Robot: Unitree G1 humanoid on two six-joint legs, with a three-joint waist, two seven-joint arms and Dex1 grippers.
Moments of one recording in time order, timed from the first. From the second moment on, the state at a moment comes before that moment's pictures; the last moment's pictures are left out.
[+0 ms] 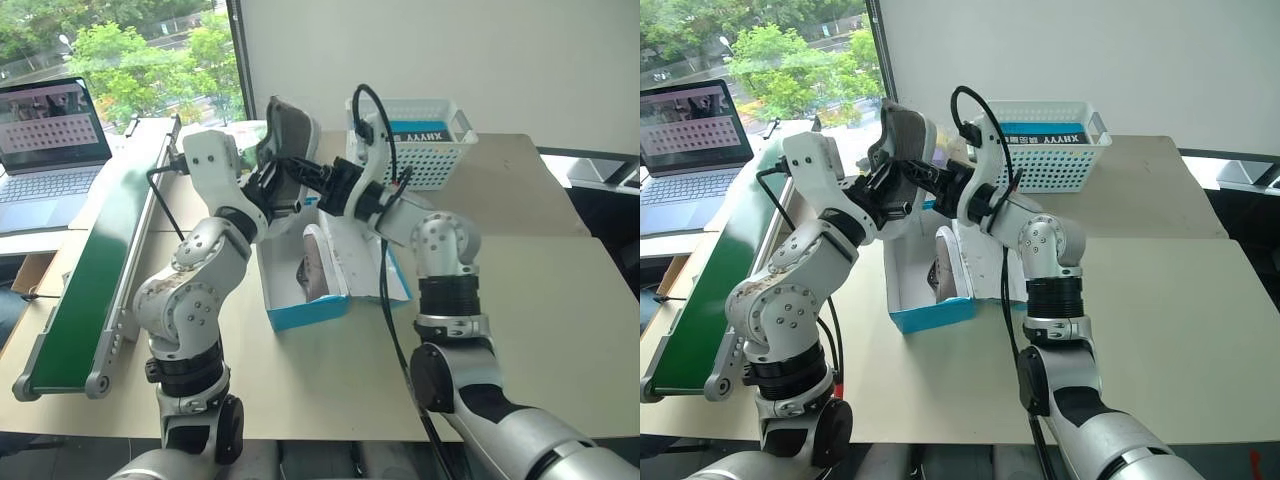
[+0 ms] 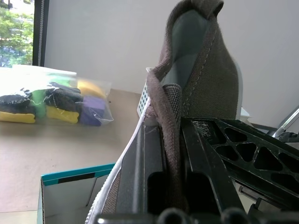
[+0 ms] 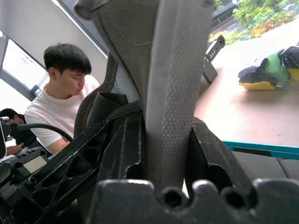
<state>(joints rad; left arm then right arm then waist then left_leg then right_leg) -0.63 0.06 0.23 -0.50 -0.57 0.99 0.14 -0.98 0.02 -0.21 0.20 0.65 0.92 0.37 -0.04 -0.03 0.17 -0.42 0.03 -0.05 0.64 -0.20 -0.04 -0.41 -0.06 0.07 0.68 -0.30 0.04</state>
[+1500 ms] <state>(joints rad) -0.51 0.48 0.45 -0.59 -0.79 1.14 -0.01 -0.91 -0.09 0.13 0.19 0.47 1.22 0.33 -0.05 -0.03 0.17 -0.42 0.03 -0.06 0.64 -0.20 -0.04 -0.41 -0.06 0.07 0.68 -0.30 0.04</state>
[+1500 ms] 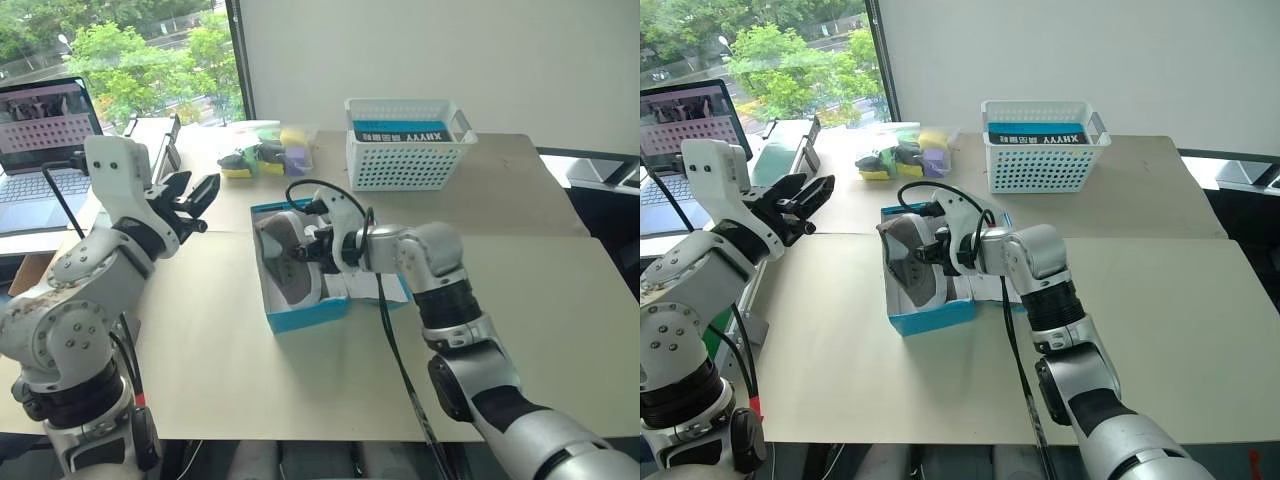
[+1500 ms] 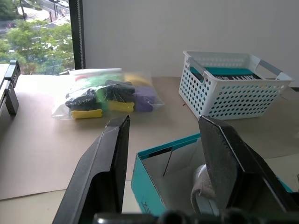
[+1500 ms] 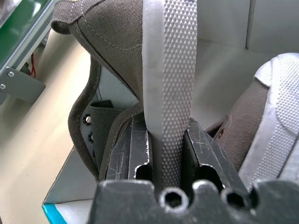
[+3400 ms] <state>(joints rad) -0.61 0.96 -0.13 -0.26 -0.51 0.80 -0.95 -0.05 -0.66 -0.20 -0.71 0.79 1.45 0.66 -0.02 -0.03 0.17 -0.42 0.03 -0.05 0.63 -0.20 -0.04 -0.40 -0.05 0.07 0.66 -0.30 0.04</state>
